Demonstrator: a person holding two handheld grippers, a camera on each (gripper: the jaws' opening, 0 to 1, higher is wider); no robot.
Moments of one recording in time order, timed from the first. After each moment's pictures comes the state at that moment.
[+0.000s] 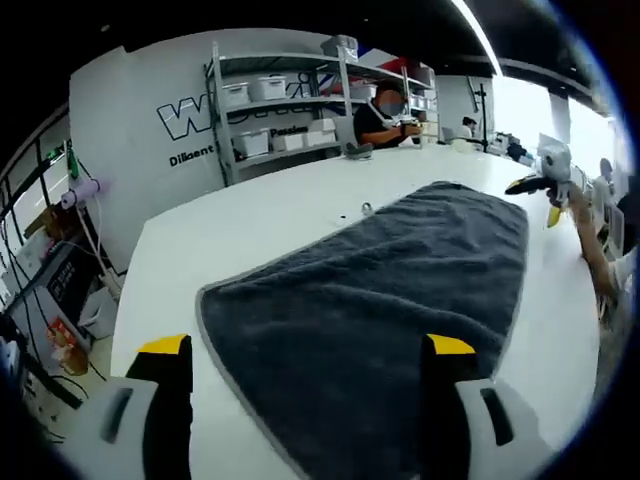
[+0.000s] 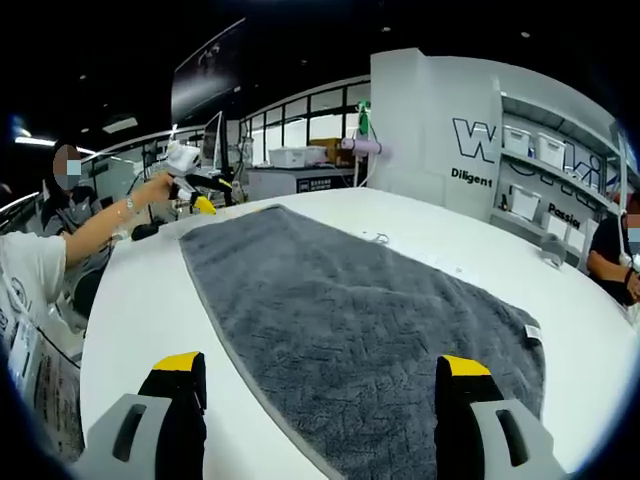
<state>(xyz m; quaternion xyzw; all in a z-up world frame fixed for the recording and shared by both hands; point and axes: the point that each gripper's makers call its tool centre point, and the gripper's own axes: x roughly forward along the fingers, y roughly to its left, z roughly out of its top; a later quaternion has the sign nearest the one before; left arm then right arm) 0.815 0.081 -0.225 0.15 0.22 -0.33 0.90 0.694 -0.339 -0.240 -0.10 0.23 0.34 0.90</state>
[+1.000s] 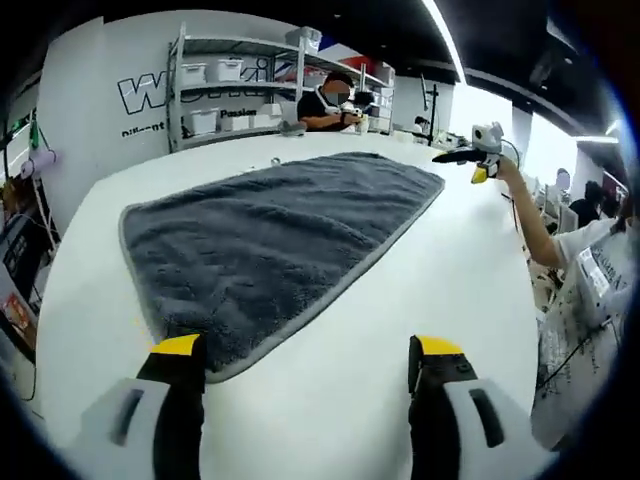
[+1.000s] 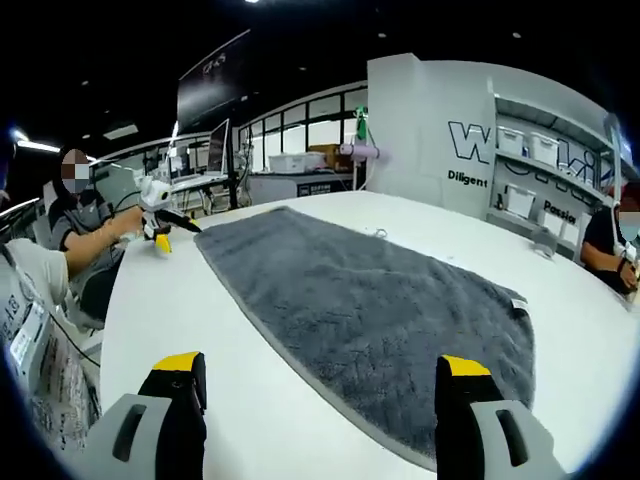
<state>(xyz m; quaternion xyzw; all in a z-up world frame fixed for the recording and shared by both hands) 0.693 0.078 -0.292 0.11 0.29 -0.42 0.85 0.643 -0.370 -0.240 -0.09 0.23 0.34 0.91</state>
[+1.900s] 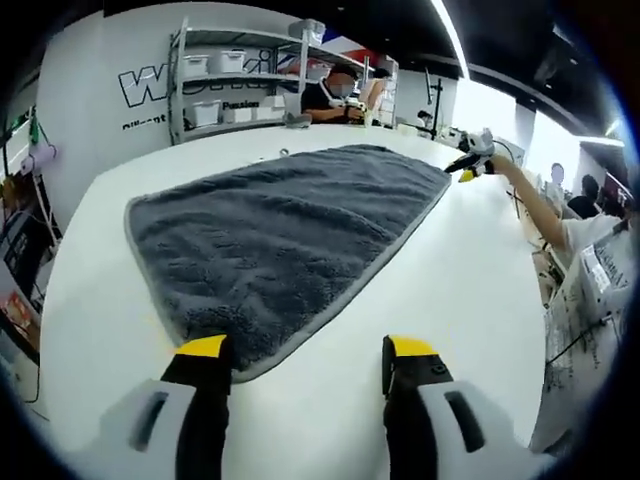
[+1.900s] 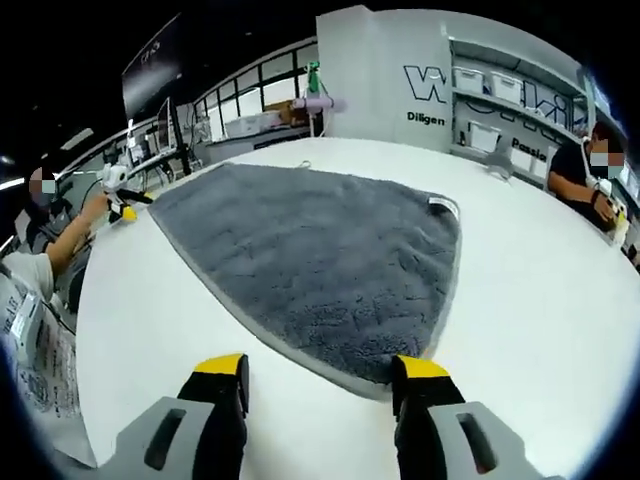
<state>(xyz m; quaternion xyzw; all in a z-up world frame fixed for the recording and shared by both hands) 0.700 0.090 -0.295 0.13 0.29 -0.41 0.85 0.645 -0.498 -0.297 -0.06 0.33 0.27 0.90</state>
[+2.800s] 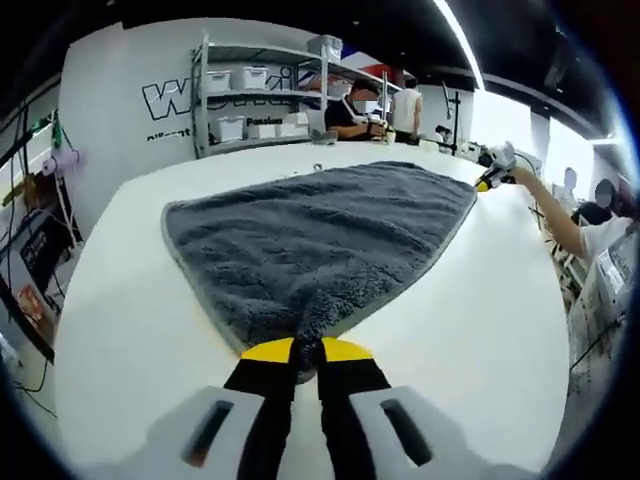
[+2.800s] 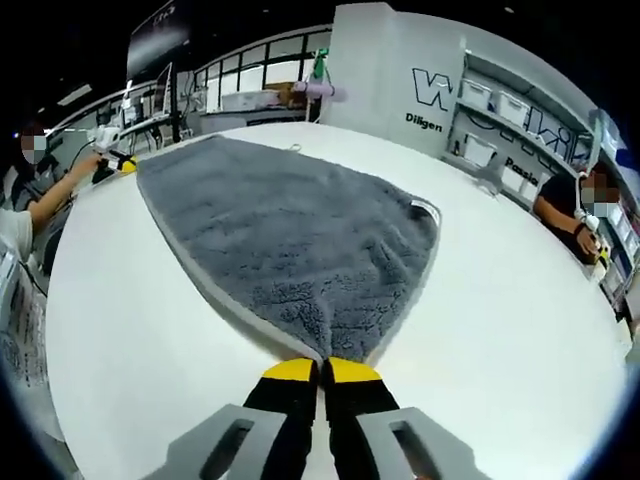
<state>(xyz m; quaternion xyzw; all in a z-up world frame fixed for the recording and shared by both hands) 0.727 0.120 -0.291 0.09 0.26 -0.38 0.89 0.649 -0.521 -0.301 -0.15 0.34 0.23 0.90</state>
